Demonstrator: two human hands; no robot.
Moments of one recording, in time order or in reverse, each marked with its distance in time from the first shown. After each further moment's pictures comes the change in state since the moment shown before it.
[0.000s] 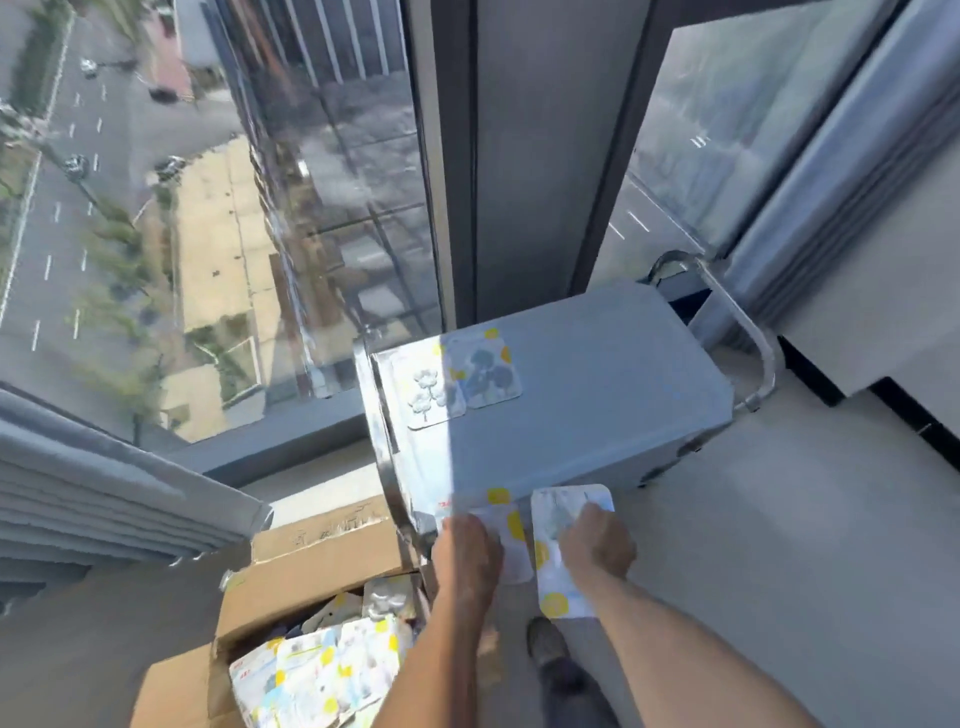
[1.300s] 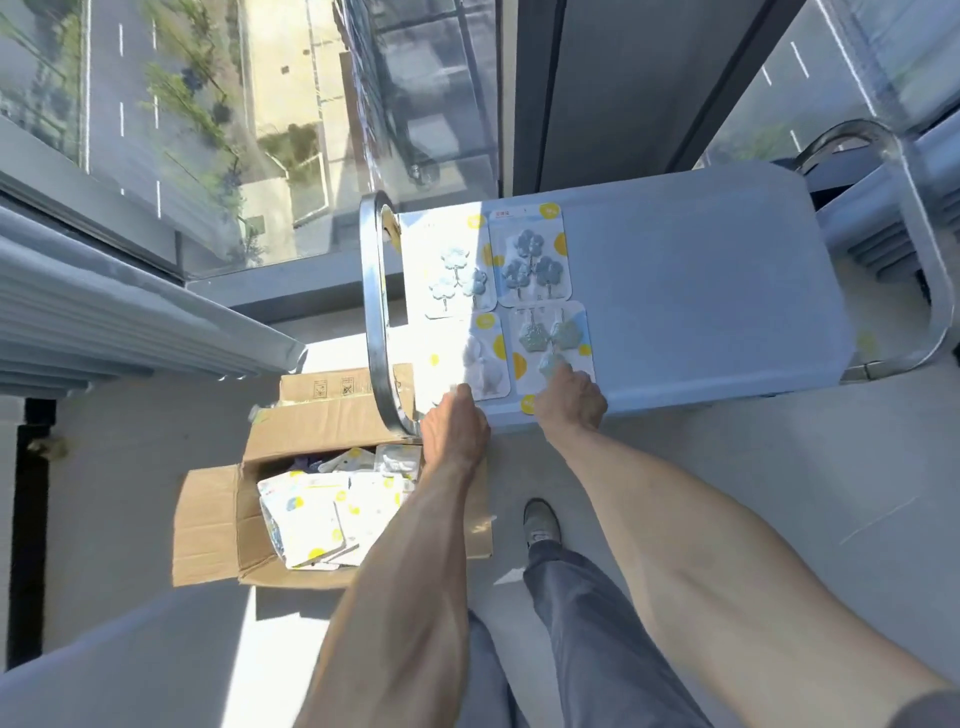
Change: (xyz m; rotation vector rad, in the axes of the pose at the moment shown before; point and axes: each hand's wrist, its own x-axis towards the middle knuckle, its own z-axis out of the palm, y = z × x) left_hand 0.101 -0.002 0.035 -0.073 0.170 -0.140; right_hand 0.130 -0.083 0.041 -0.141 -0.089 -0.337
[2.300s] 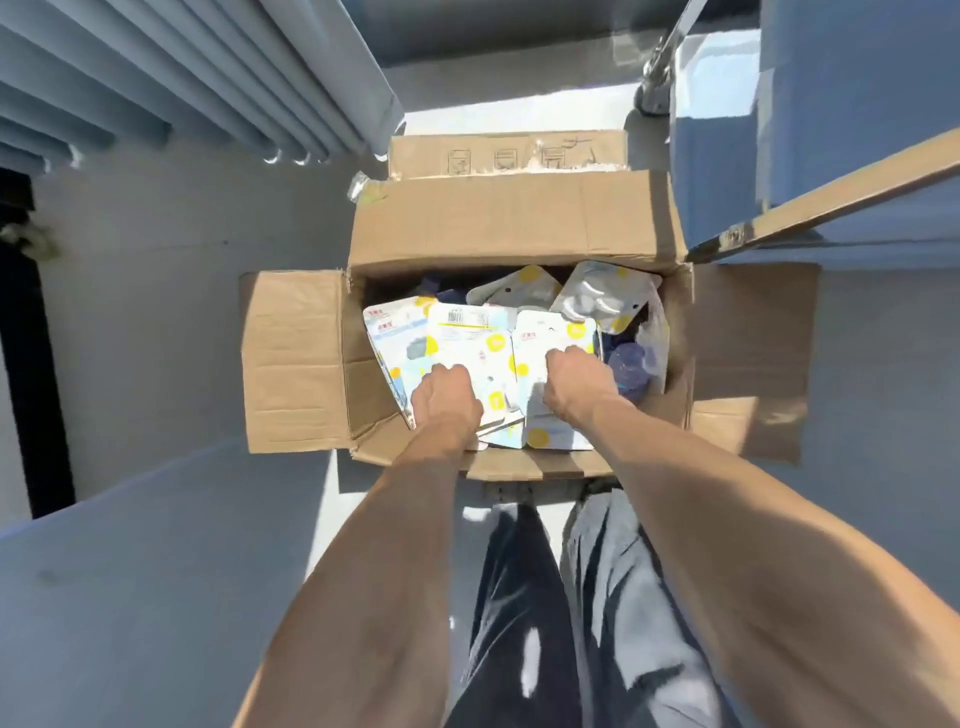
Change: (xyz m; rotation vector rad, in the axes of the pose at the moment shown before) left_hand 0.034 -0.513 0.253 0.163 -0.489 -0.257; right_hand -0.063 -0.211 0.529 -0.386 -0.424 -0.351
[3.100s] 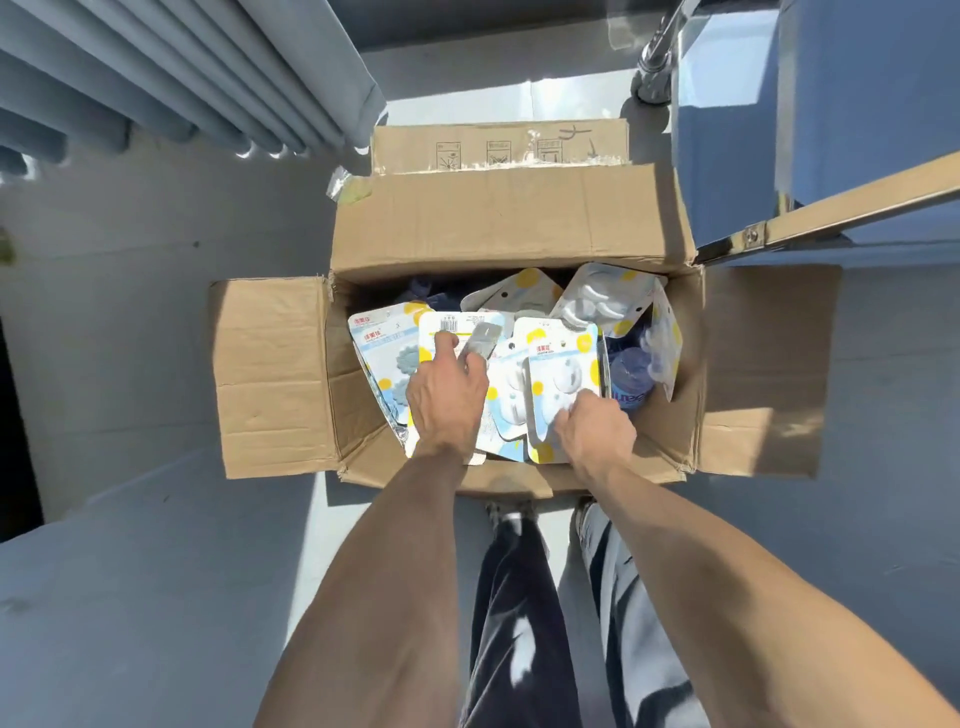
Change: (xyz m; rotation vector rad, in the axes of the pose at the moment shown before) left_hand 0.032 0.009 0.011 -0.516 0.414 0.010; right_hand 0.001 0.010 0.059 0.259 0.146 0.343
